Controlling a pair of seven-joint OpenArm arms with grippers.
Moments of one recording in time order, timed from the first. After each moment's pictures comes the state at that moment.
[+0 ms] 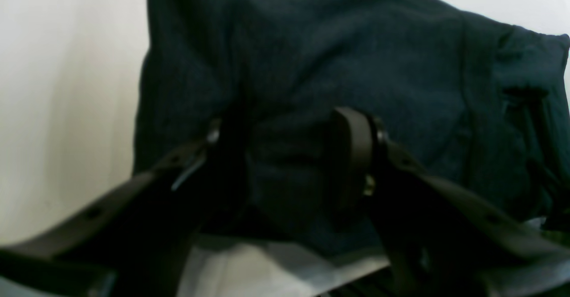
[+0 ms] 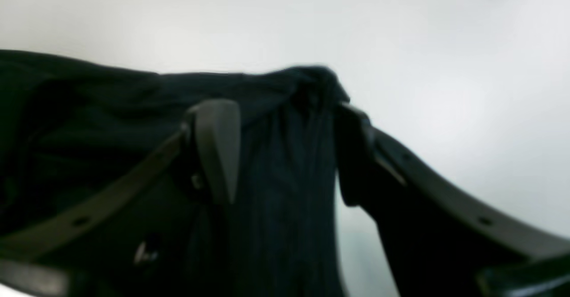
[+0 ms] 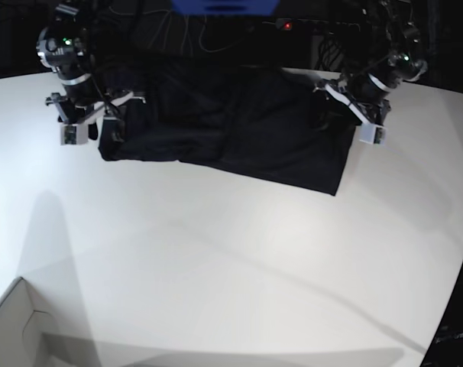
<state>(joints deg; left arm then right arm) 21.2 -4.0 -20.4 94.9 -28.0 -35.4 38.9 -25.5 -9.1 24.3 114.7 9.1 25.1 -39.6</state>
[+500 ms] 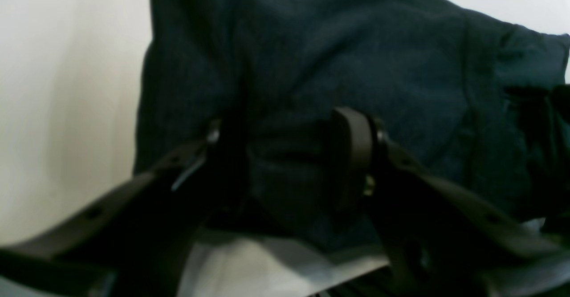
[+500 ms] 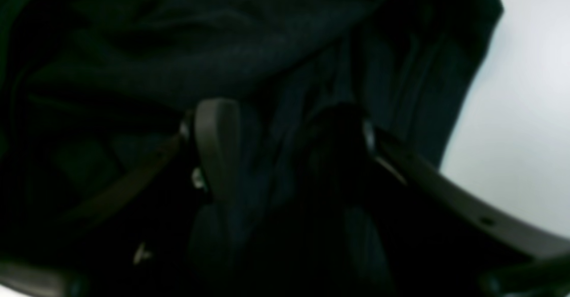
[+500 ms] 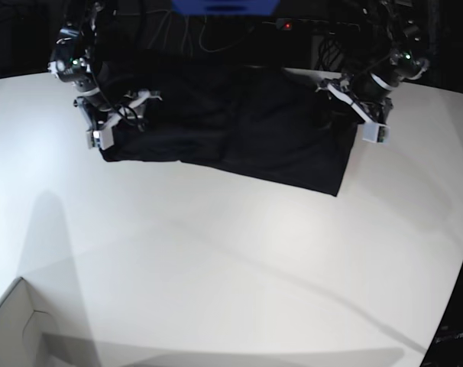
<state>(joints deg) 21.3 -3.3 -22.7 94.9 -27.9 -35.6 39.4 -20.5 -3.4 19.1 99.9 14.8 25.1 -44.4</state>
